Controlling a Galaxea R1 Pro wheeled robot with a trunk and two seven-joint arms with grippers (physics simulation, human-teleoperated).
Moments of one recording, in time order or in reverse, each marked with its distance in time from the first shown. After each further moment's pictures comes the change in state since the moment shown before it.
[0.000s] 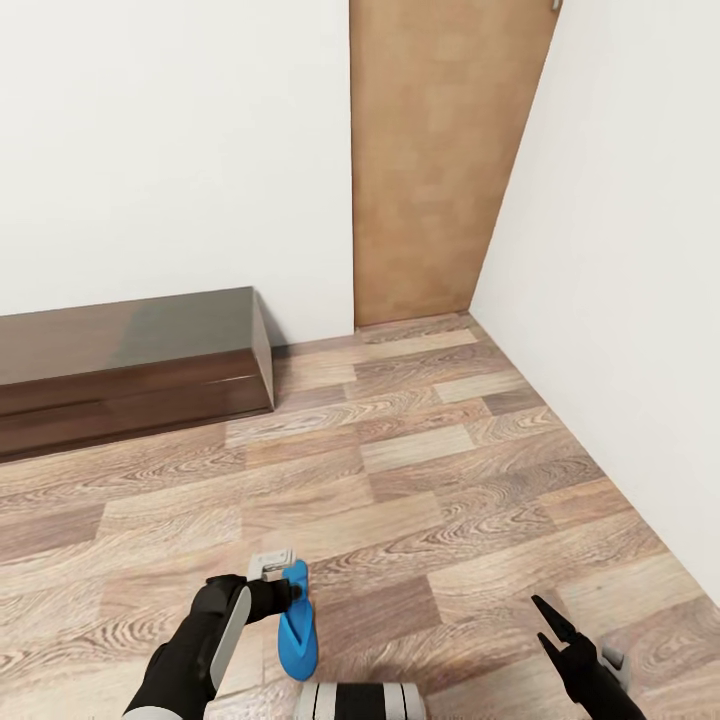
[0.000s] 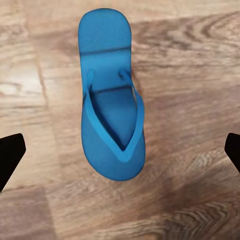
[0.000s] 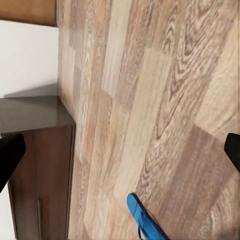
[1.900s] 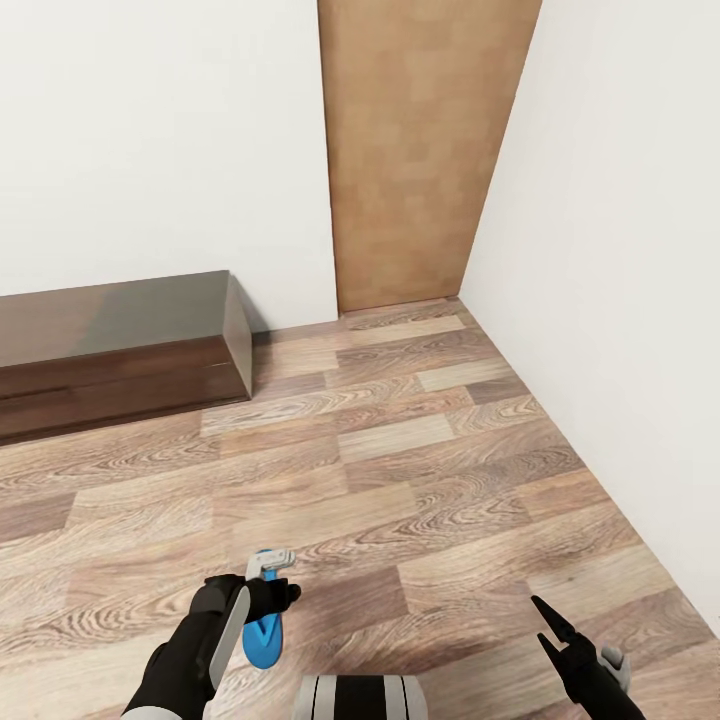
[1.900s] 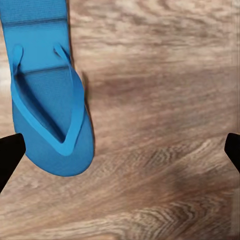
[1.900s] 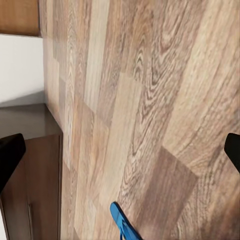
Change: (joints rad) left arm 0.000 0.002 0.004 -0.002 -0.001 -0.003 0.004; right arm 0.000 0.000 0.002 0.000 0.001 0.000 -0.003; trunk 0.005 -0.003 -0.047
